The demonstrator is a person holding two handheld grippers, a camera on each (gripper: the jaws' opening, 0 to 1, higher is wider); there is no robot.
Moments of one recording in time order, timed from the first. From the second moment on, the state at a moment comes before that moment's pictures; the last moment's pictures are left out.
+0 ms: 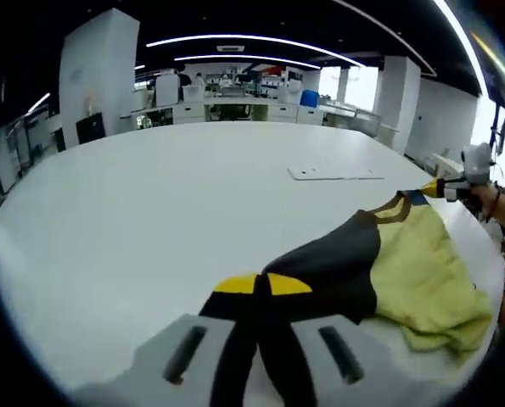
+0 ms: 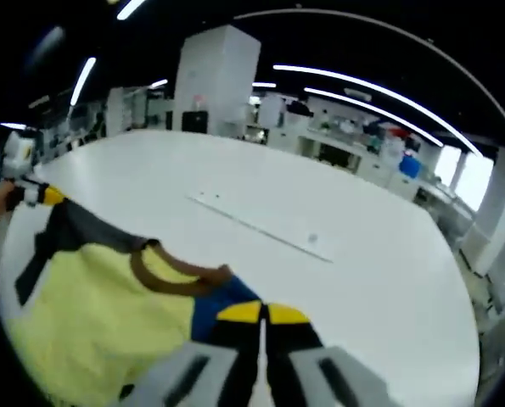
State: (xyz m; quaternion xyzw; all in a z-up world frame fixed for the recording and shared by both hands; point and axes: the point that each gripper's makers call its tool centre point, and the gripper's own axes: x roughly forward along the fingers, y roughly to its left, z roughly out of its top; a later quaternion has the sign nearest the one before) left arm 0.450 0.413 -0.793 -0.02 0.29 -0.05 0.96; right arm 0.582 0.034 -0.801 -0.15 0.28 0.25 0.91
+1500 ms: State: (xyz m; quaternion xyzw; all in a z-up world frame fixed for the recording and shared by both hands) left arm 0.373 0.344 -0.772 0.03 0.26 -0.17 0.95; right arm 0.436 0.050 -0.770 0.01 0.33 0.36 0.87
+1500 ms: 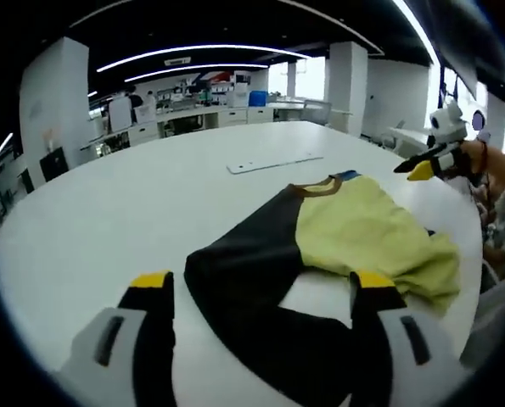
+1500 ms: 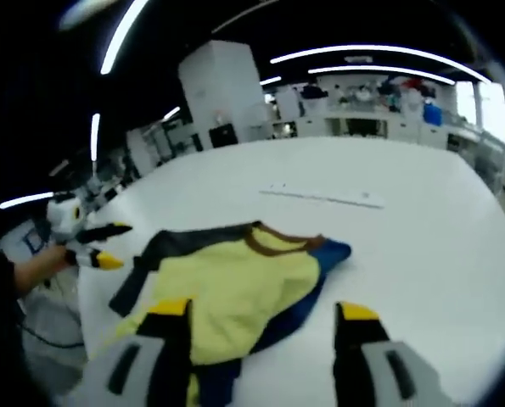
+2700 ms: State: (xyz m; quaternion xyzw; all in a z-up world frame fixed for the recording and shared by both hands) left arm 0.279 0.182 -0.788 0.02 0.23 -0.34 0.91; right arm 0.333 0.047 -0.826 -0.02 0.37 0.35 0.86
